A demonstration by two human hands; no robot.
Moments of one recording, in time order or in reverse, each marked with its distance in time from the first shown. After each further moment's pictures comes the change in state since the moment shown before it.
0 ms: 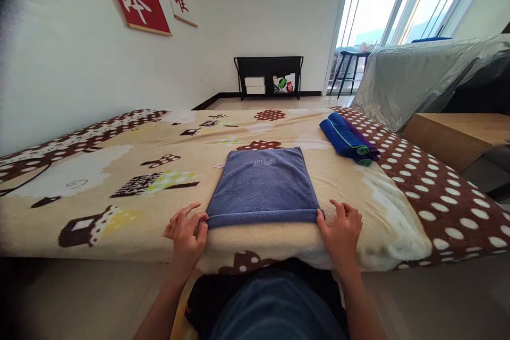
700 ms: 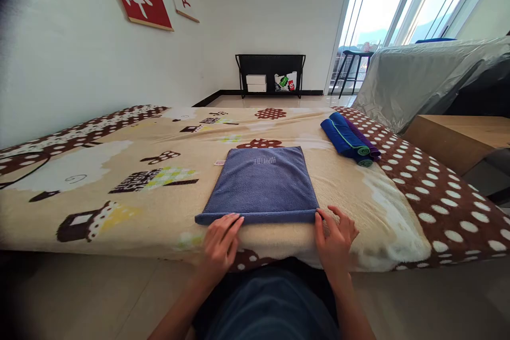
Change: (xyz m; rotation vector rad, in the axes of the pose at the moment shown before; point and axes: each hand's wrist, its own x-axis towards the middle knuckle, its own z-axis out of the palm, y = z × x) left_hand -0.027 0.052 0.021 -0.129 -0.116 0.456; right_hand -0.015 -0.030 -0.016 0.134 0.006 0.007
